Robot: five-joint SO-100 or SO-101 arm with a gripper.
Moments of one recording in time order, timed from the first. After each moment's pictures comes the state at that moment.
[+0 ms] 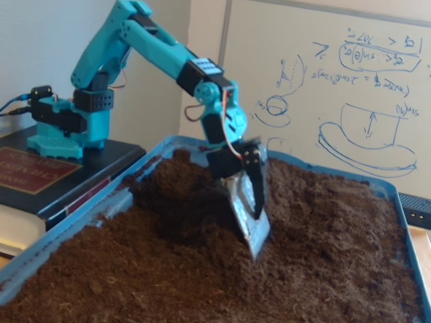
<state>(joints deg) 14.4 59.9 84.1 30.9 -21.4</state>
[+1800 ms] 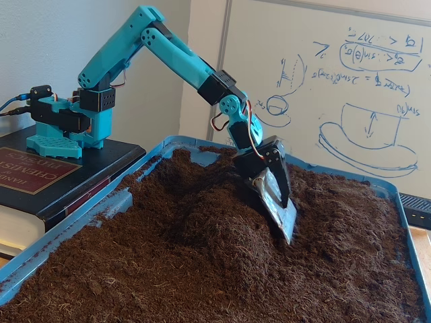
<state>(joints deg) -0.5 54.1 87.7 18.7 -7.7</state>
